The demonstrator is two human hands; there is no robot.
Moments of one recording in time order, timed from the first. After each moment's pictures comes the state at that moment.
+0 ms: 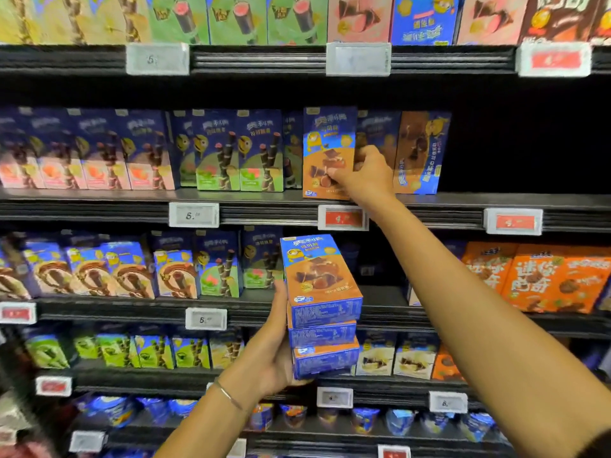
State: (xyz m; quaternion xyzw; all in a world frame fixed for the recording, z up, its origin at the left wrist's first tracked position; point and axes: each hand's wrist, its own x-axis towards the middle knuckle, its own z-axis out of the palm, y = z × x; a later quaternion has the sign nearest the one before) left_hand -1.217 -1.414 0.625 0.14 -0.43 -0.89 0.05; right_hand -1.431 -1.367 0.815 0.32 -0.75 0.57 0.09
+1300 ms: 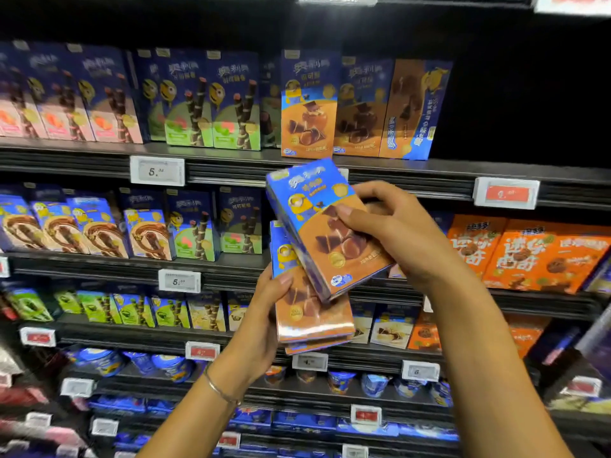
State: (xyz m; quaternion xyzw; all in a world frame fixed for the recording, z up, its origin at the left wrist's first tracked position) left_hand -1.246 -1.371 0.602 0.12 -0.47 -0.84 0.26; right_hand -1.374 -1.232 0.757 0.40 -0.65 0.62 -0.18
